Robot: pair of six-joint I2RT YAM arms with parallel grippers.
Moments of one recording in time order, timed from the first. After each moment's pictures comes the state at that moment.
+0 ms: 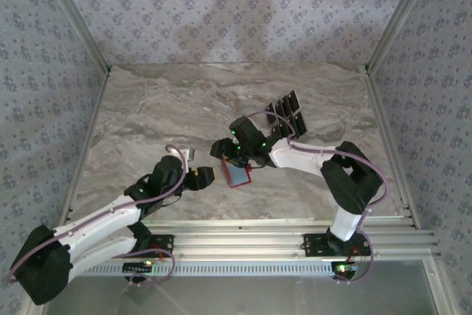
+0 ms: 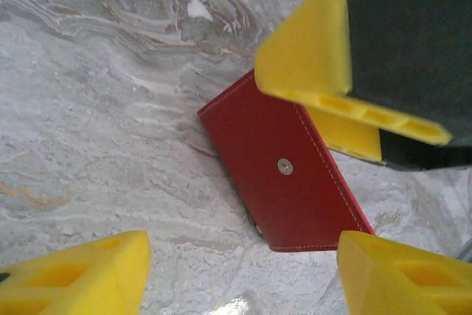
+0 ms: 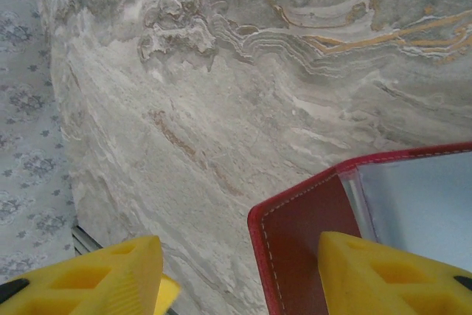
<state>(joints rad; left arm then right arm) -0.73 0.89 0.32 -0.02 0.09 -0.74 0.83 1.74 1.07 -0.11 -0.29 1.06</state>
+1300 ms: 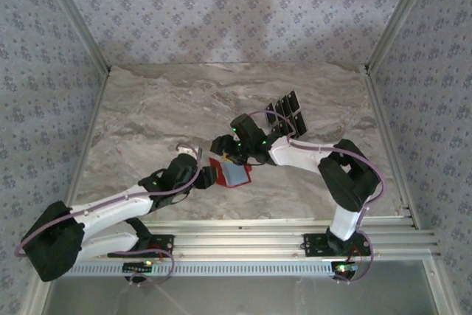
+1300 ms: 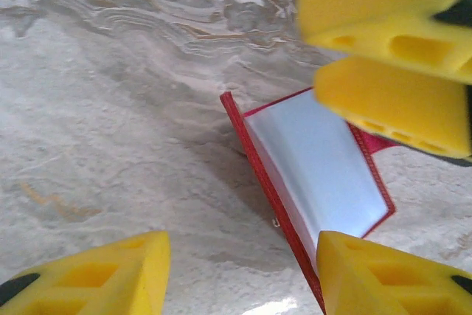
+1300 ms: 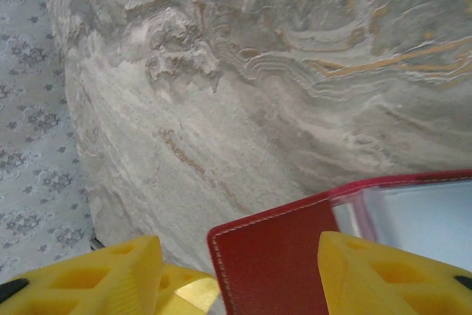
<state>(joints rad) -0.81 1.06 0.39 -0.06 -0.11 -0.73 0.79 1.76 1.06 -0.08 -0.30 1.10</state>
